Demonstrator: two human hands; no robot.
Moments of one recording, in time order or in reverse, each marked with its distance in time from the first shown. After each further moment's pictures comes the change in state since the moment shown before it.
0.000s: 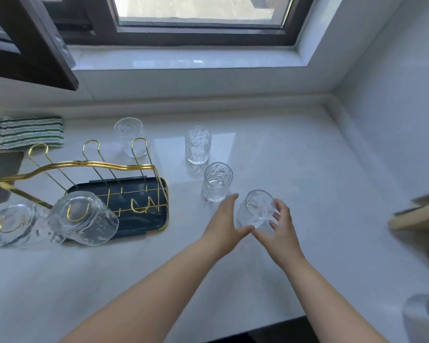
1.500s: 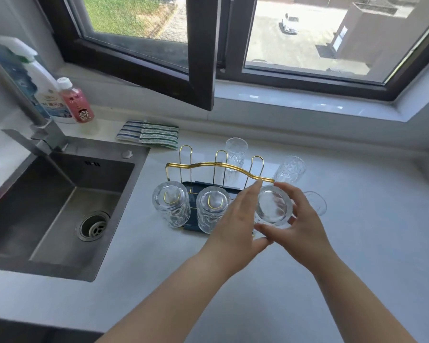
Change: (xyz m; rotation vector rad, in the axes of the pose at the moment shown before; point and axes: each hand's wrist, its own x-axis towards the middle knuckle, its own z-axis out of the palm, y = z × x) left_hand -0.135 -0.006 -0.169 0.148 0.364 0.252; right_hand -0.059 -0.167 0.124 -0.059 -0.283 -0.394
